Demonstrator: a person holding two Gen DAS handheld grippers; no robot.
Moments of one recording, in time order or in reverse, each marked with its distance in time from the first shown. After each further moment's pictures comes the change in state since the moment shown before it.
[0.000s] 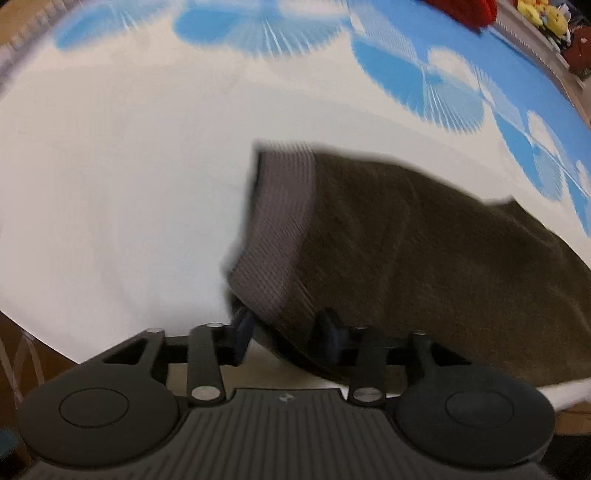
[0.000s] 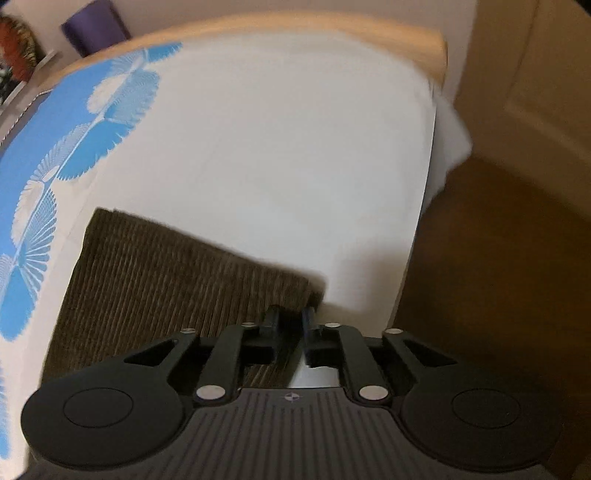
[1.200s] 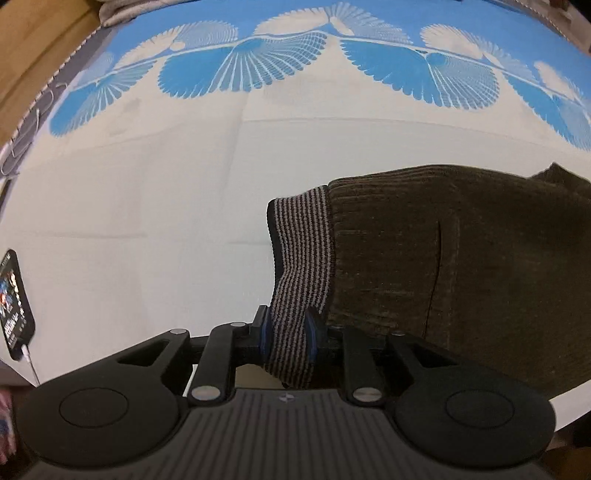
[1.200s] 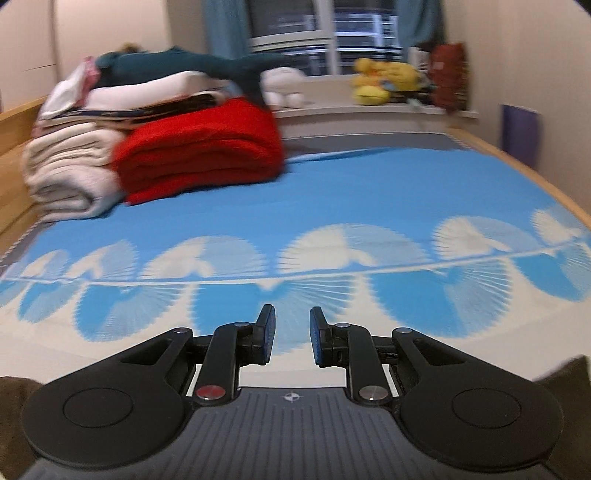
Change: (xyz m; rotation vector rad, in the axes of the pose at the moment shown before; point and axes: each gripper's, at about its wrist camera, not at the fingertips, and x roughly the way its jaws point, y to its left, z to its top) left arm 0.034 -0.028 0.020 0.213 -0.039 0.142; right arm -0.169 0.283 -0.176 -0.929 -0.275 0.781
